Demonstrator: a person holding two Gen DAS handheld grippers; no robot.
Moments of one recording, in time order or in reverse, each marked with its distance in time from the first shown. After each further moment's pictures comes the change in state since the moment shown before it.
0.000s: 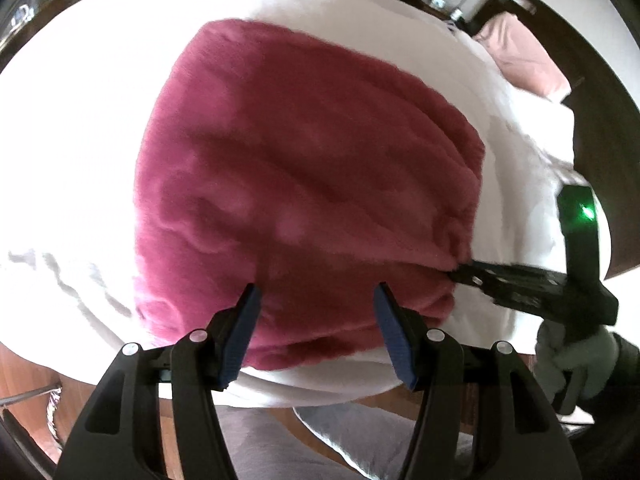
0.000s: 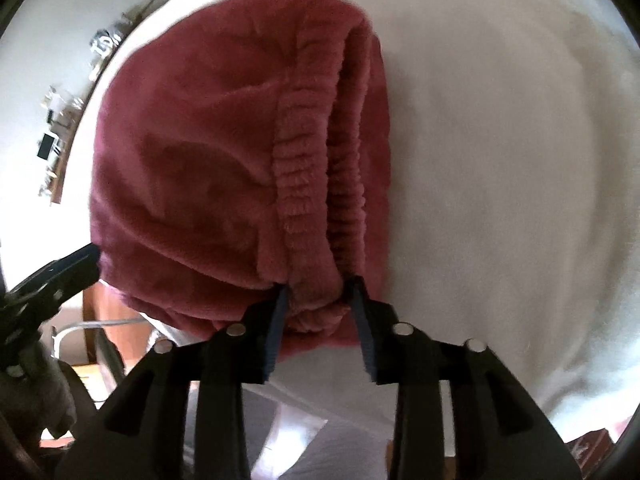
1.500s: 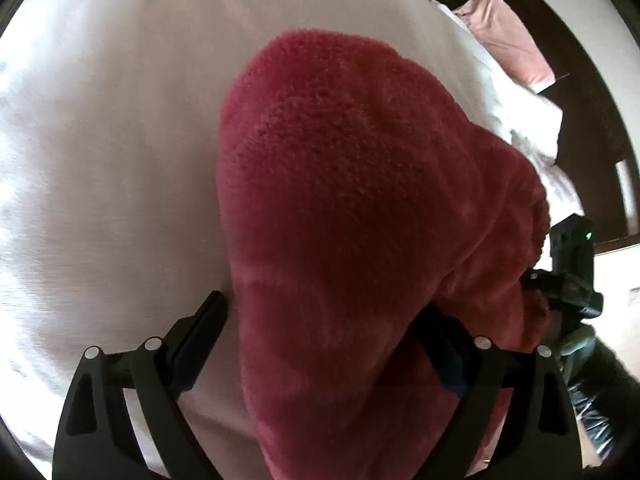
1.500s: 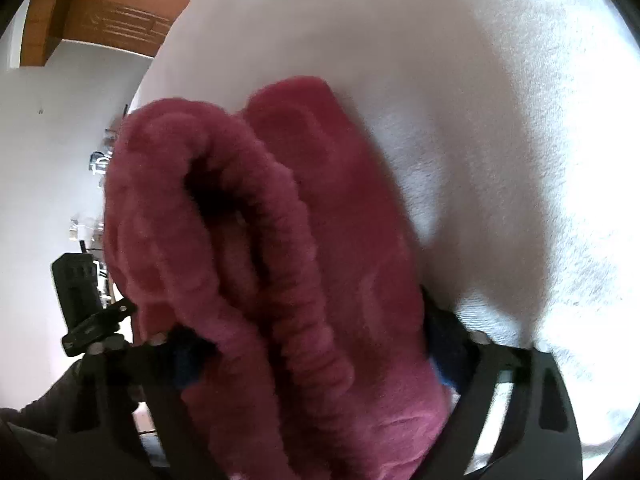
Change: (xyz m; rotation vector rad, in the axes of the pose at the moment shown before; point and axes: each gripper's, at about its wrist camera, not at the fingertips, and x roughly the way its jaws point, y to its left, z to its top) left arm 0.097 0.101 0.122 0.080 0.198 -0.257; right arm 0.039 -0.070 0.058 0.411 -0.089 0.231
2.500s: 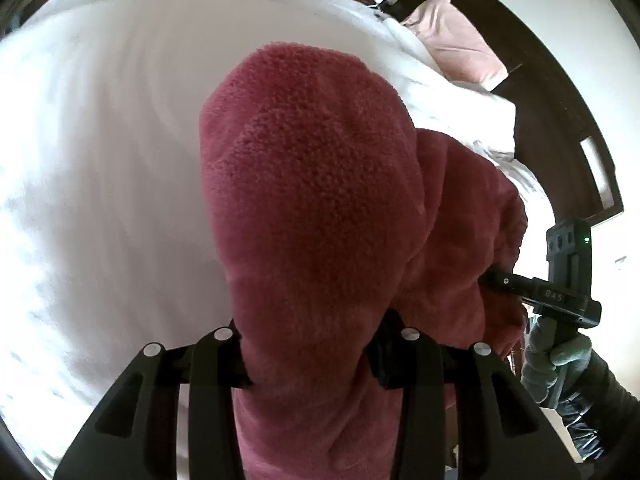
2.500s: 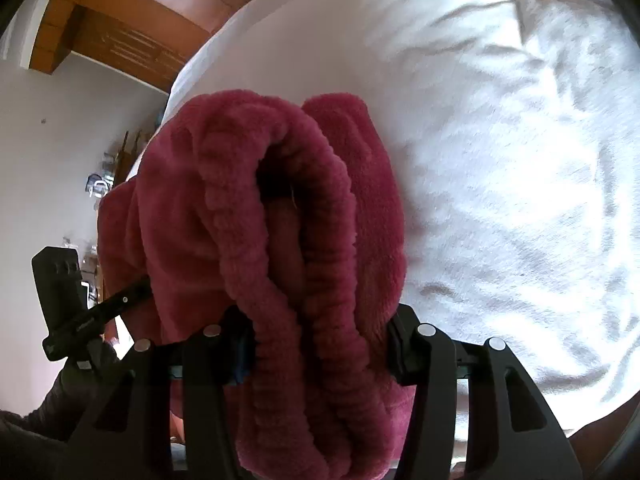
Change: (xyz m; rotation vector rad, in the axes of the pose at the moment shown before) left arm -0.055 -0.064 0.023 0.155 -0.090 -0.029; right arm -0.089 0.054 -0.045 -0.033 -0.184 -0.066
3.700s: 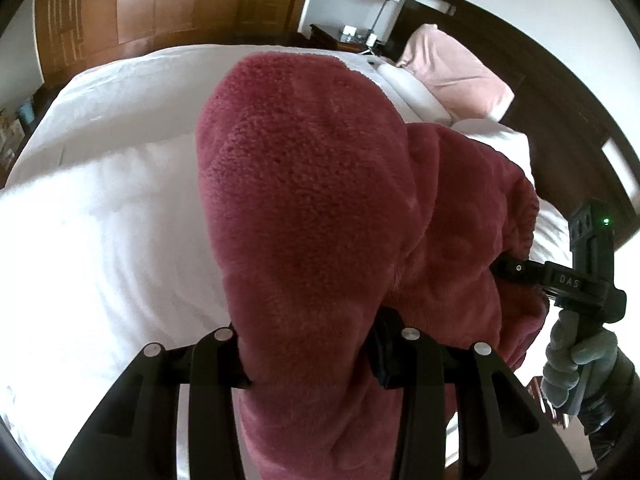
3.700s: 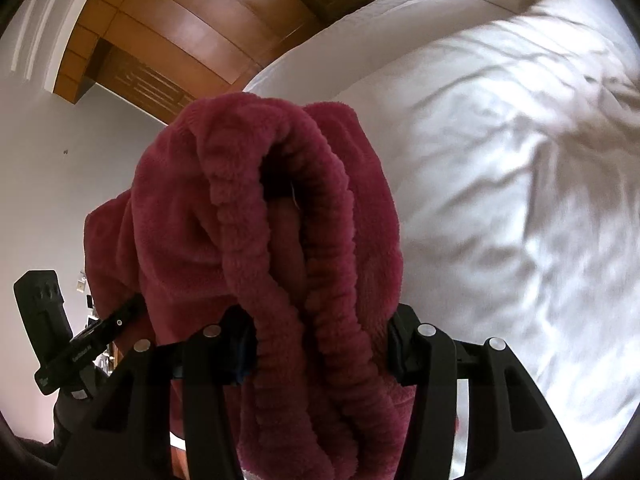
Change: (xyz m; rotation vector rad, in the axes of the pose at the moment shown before) left arm -0.006 -0.106 0.135 0.134 -0.177 0.204; right arm -0.088 -0.034 0.086 -0.044 -0.166 0.064
